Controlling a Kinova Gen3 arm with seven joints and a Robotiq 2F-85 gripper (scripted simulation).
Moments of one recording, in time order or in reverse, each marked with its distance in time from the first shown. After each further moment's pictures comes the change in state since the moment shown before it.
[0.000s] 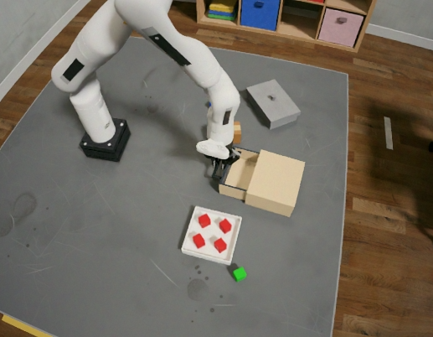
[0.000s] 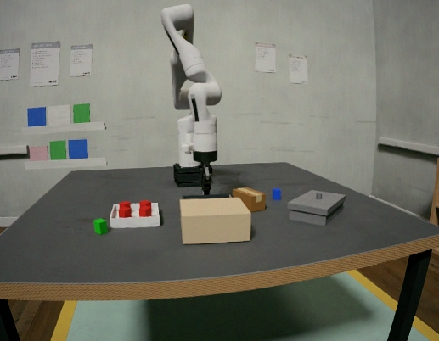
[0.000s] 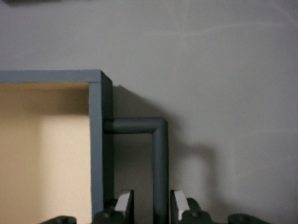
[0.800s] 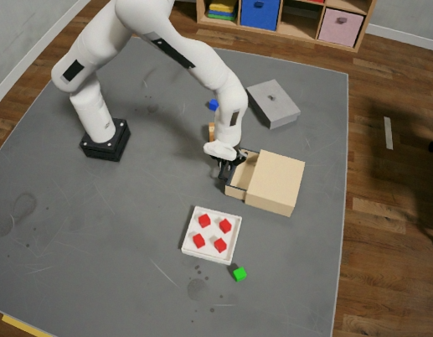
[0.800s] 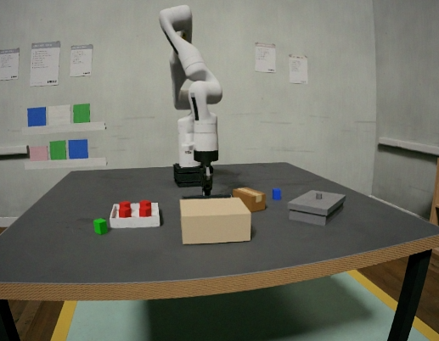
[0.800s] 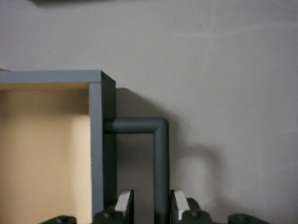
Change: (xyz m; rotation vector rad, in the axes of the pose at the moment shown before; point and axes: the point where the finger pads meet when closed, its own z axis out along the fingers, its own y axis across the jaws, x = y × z) arm 0.000 -0.021 -0.004 0.000 0.000 0.000
